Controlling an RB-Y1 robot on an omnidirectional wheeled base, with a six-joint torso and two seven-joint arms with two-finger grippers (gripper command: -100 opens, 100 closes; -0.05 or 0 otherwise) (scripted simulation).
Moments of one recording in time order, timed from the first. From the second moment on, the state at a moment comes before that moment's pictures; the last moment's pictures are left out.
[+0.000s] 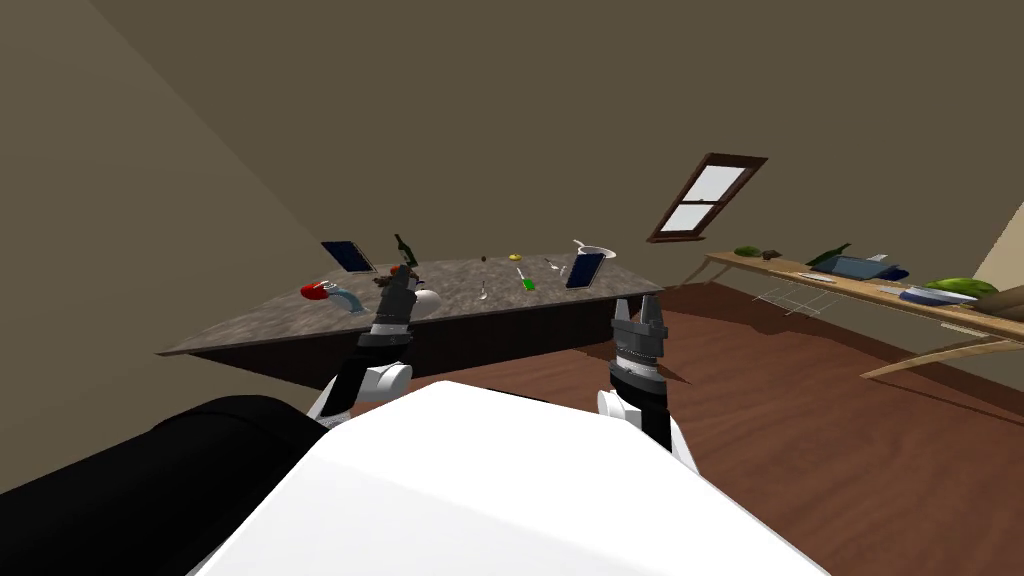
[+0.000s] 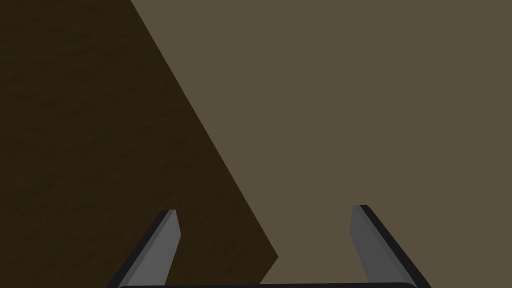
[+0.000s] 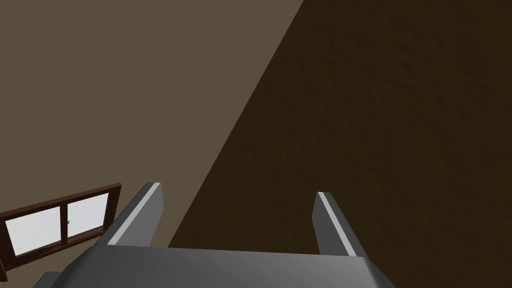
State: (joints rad) left arm 0.61 0.22 0.24 -2.41 0.25 -0.32 -0.42; right arm 0.48 -0.04 0.00 -2.21 0.07 -0.61 -0.04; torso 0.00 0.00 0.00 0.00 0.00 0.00
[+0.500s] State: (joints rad) left arm 0.65 0.25 0.31 -2.40 0.35 -0.19 -0.50; right arm 0.48 -0.04 0.00 -2.21 0.07 -0.61 -0.04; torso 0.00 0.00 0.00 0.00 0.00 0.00
